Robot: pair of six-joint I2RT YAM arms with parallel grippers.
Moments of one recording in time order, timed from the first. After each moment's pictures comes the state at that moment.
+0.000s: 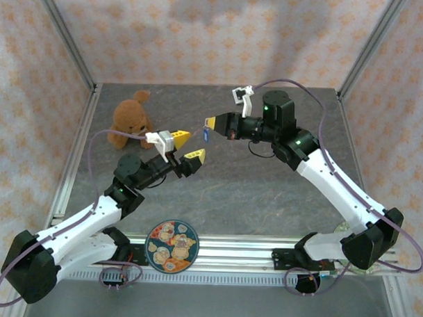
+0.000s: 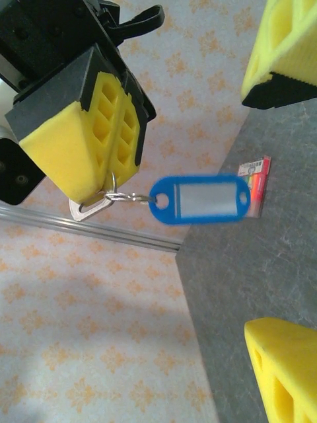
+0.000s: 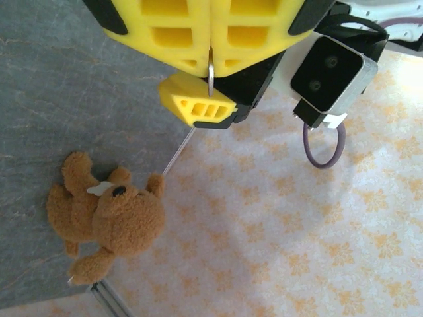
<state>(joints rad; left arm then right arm) -0.56 0.94 0.50 0.61 0.30 -0.26 0.62 1.32 1.35 -0.31 -0.62 0.68</state>
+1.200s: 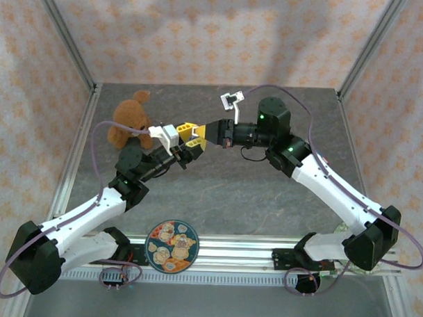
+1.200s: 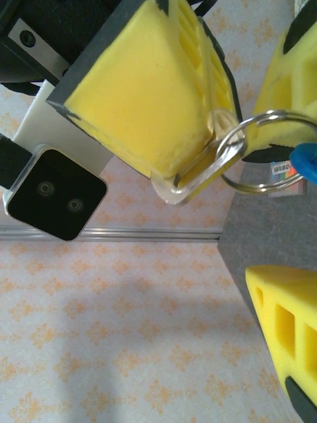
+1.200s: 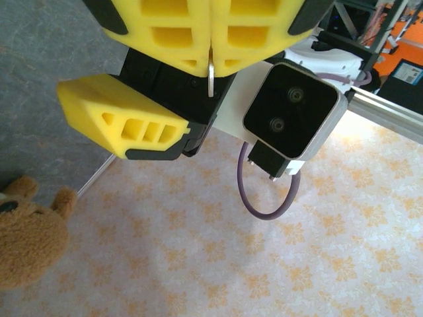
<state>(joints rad) -0.56 1.02 0.61 0.70 0.32 -0.12 0.69 1.31 1.28 -0.08 -0.77 0.79</state>
